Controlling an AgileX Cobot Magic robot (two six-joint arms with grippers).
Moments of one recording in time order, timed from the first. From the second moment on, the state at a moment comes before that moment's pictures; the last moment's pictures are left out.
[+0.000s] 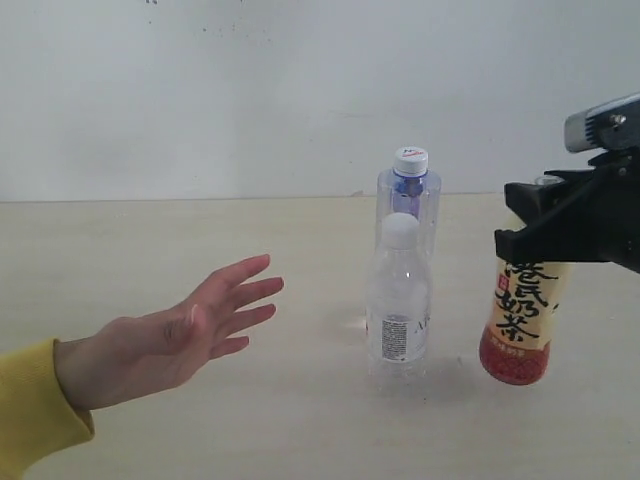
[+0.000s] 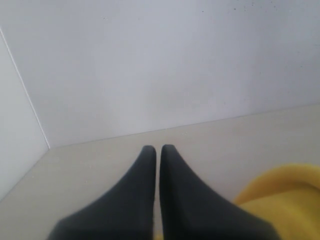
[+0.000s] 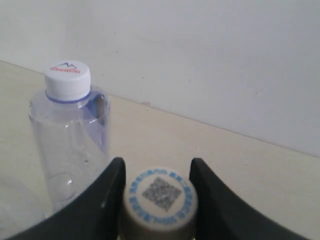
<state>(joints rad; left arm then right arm) 0.07 0.00 0.00 0.08 0.08 0.13 0.25 1.31 -0.54 -0.15 -0.43 0.02</state>
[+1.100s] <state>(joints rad) 0.07 0.00 0.00 0.08 0.07 0.13 0.87 1.36 -0.82 -0.13 -0.36 0.13</state>
